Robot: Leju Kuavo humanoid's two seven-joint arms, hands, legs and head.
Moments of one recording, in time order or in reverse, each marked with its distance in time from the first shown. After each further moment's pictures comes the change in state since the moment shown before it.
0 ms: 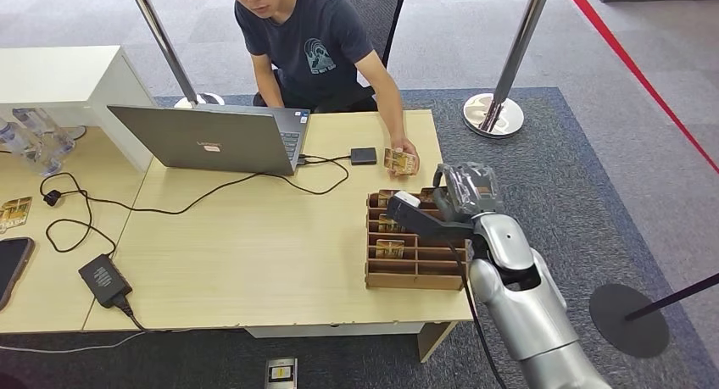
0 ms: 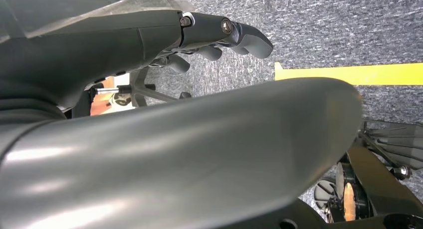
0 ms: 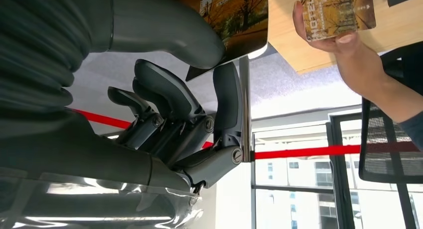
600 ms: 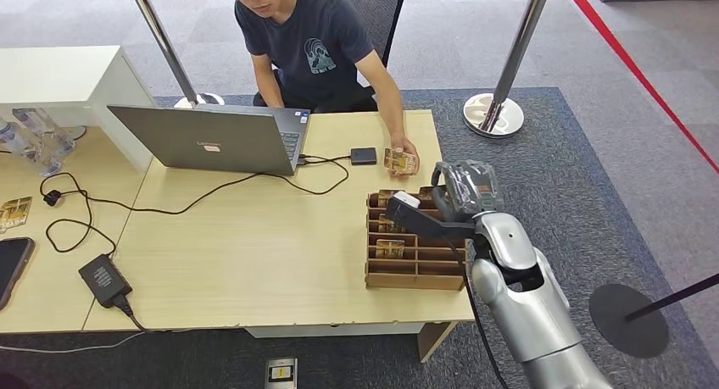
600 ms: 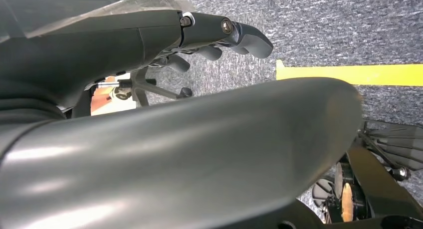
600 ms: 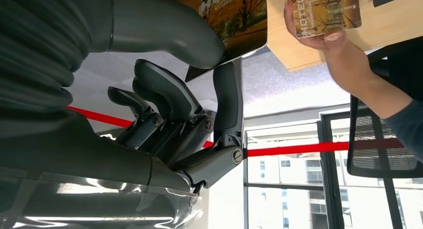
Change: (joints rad) left arm -0.001 -0.004 0.018 -0.001 0.018 0.011 -0.002; right arm -0.016 -0.001 0.030 -0.040 -0.018 0.040 -0.021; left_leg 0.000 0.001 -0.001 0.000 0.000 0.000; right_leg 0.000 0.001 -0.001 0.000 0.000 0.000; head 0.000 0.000
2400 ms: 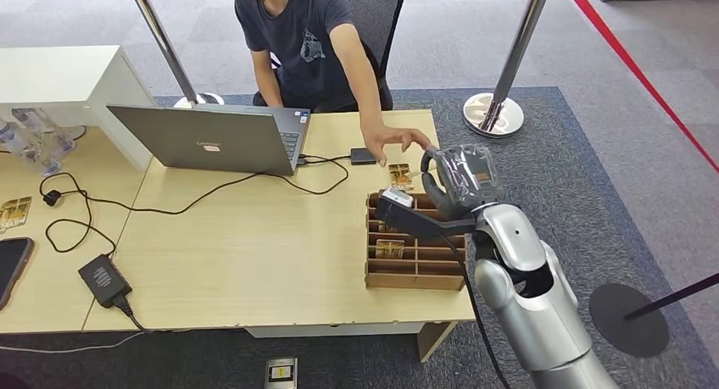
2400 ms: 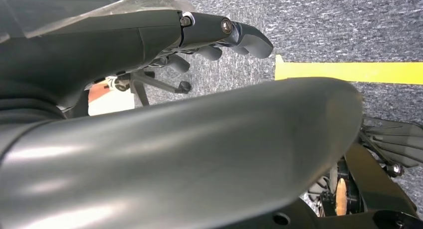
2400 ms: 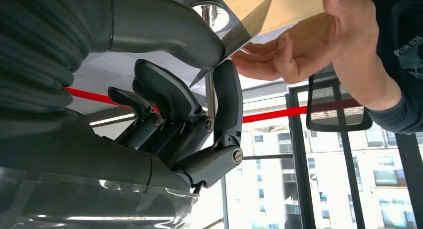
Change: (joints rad) left arm -0.003 -0.006 0.008 -0.003 0.004 0.003 -0.010; right arm -0.041 0.035 0.036 -0.133 -0.026 0.044 -0.003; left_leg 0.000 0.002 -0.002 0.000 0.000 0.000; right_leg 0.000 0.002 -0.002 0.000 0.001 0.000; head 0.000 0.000
